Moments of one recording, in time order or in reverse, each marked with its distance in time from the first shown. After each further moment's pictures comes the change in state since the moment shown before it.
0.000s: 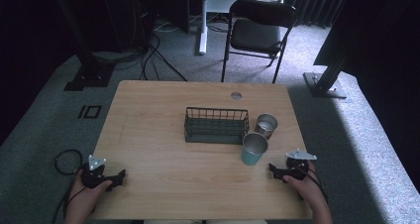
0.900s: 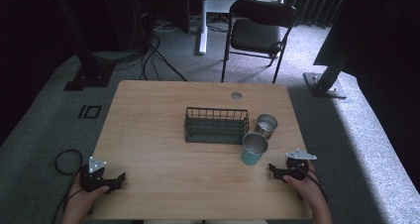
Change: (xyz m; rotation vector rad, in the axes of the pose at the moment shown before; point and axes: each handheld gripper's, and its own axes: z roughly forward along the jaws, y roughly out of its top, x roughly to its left) left arm -0.001 -0.003 -0.005 0.007 -0.043 0.065; right arm 0.000 0.000 0.000 0.000 0.000 0.000
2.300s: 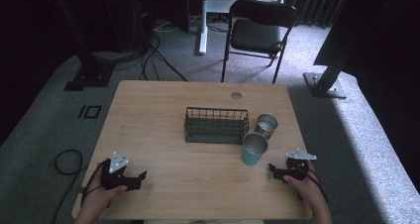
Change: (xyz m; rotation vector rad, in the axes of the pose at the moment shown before) left arm -0.061 0.035 -0.004 -0.104 -0.142 0.168; right arm 0.000 0.000 0.000 0.000 0.000 0.000
